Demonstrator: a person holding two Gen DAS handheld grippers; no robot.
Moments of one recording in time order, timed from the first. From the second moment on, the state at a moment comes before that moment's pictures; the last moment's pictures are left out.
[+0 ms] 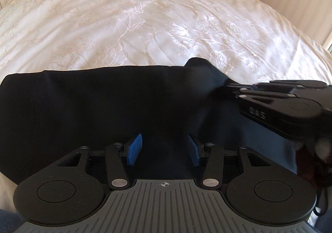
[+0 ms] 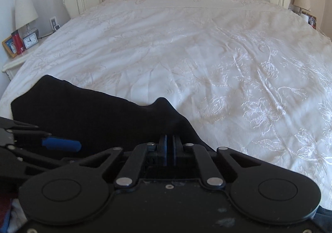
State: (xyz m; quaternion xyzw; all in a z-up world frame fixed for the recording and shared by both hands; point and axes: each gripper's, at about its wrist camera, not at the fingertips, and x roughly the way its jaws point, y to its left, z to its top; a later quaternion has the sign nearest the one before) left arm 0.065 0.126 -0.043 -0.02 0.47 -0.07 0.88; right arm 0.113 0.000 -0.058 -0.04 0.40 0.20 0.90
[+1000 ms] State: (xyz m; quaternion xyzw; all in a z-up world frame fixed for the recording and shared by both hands) left arm 0.038 0.131 -0.040 0.03 0.48 -0.03 0.88; right arm -0.014 -0.033 -0.072 0.04 0.46 0.11 0.88
